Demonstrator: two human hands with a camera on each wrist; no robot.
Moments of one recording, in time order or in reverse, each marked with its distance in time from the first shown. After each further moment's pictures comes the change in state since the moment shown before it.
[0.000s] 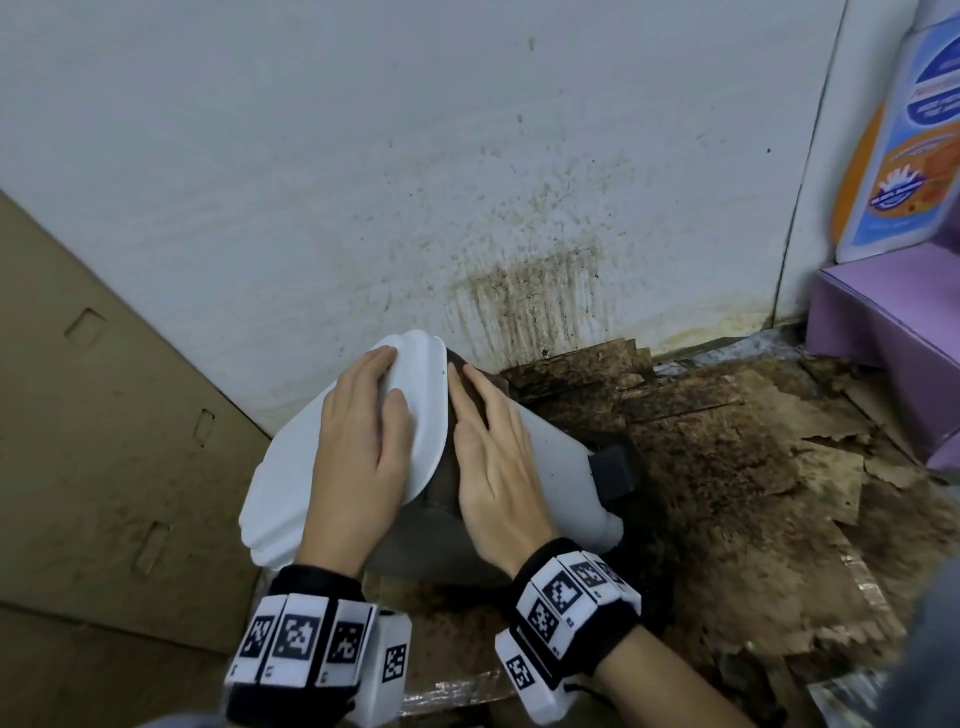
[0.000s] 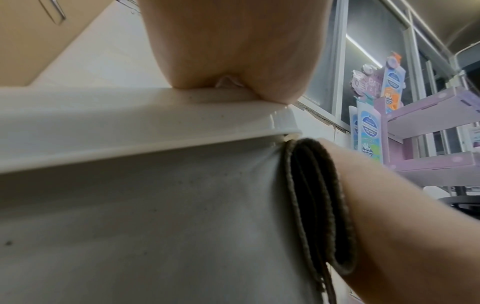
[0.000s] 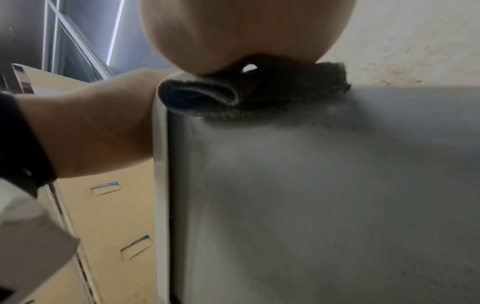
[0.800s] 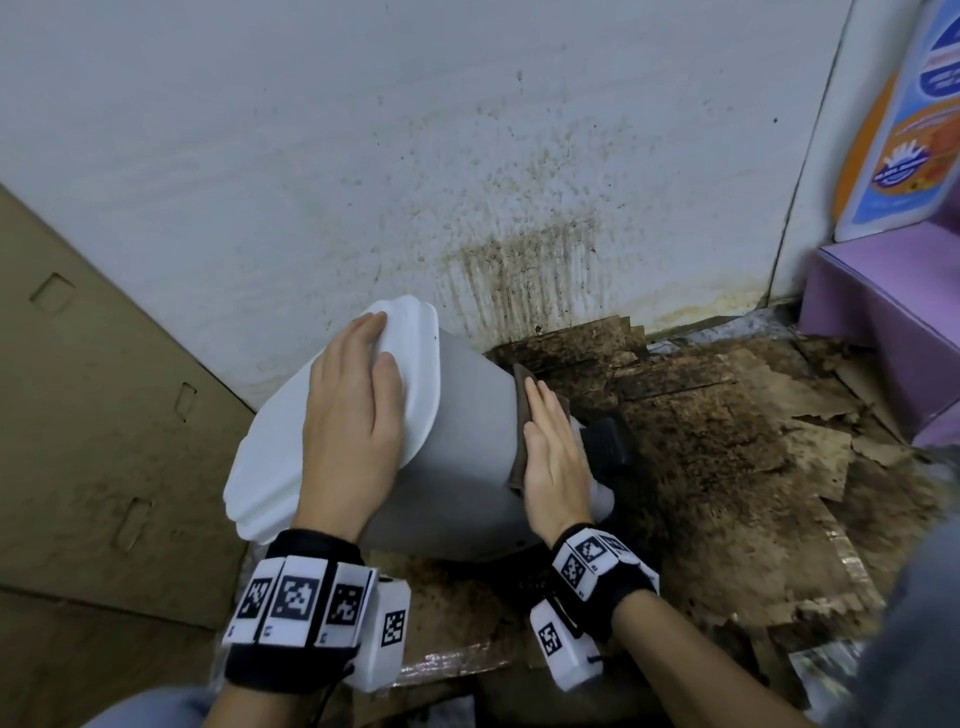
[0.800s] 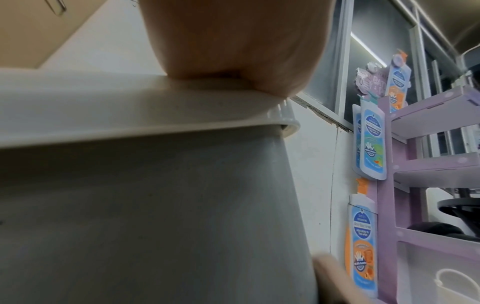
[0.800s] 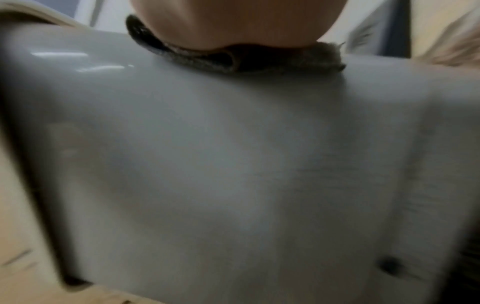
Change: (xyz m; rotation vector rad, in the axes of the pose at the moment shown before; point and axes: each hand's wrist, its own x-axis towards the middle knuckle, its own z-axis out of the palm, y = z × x) left_hand 0.005 -0.005 0.007 0.052 0.028 -0.023; right_hand -0.011 0.097 0.000 0.019 0.141 0.255
